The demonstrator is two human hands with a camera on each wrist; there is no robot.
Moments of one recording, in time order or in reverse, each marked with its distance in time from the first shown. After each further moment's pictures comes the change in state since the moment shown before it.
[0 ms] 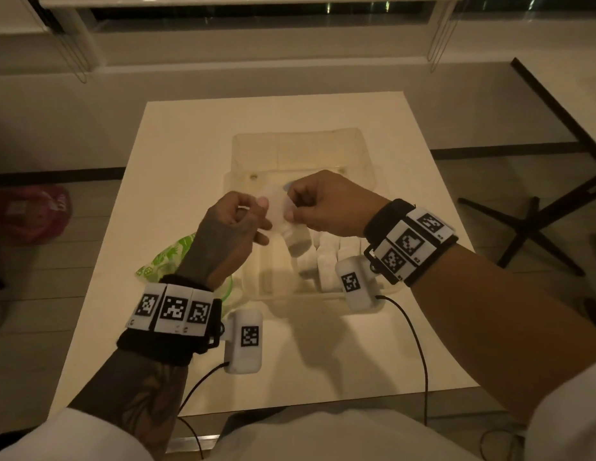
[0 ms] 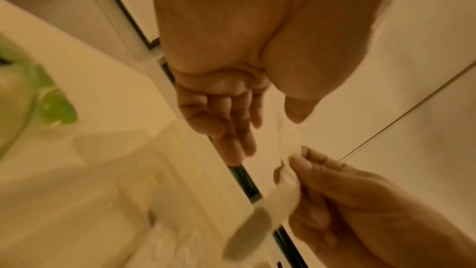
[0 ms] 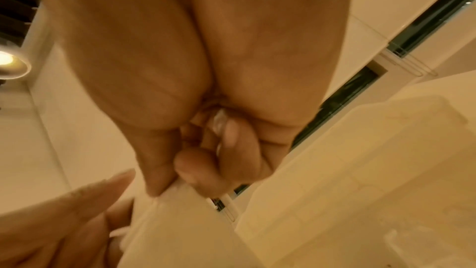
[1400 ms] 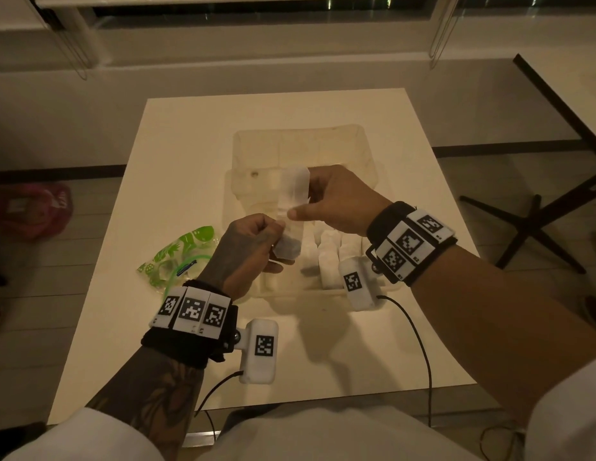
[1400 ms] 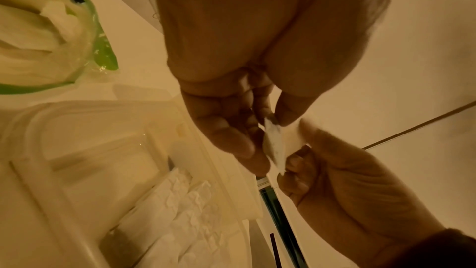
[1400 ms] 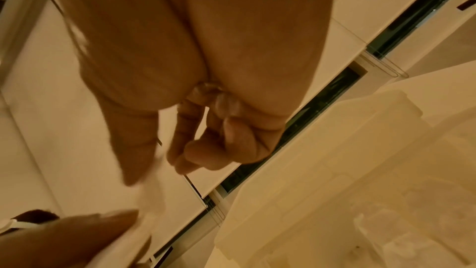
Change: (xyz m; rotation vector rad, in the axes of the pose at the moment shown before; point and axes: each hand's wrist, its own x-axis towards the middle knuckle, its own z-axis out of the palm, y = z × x) left_hand -0.009 -0.013 0.022 -0.200 -0.142 -0.161; right_hand -0.003 0.008 0.003 0.107 0.142 0.022
